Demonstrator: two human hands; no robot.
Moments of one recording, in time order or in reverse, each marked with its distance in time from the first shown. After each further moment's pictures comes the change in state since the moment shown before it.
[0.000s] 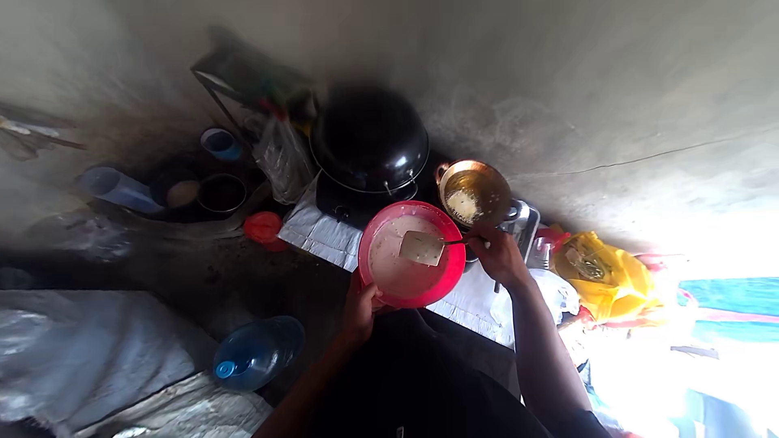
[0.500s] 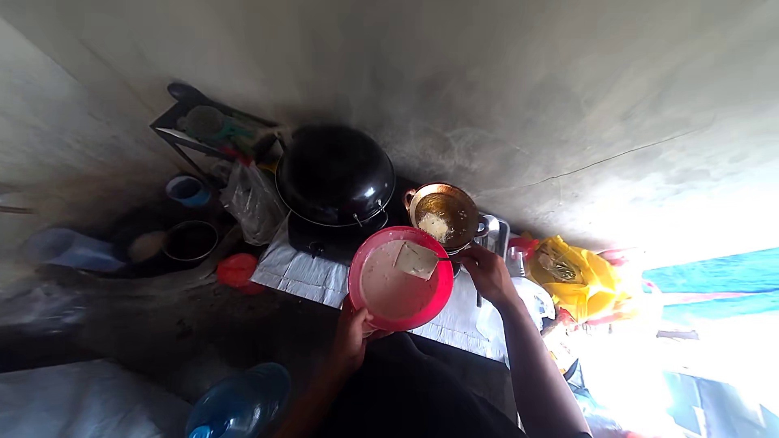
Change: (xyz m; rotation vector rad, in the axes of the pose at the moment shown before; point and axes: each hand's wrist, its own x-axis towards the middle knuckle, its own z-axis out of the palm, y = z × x) left_hand 0.008 0.002 0.028 0.040 -0.042 -0.053; right_hand -0.012 0.040 -0.018 0.073 0.123 0.085
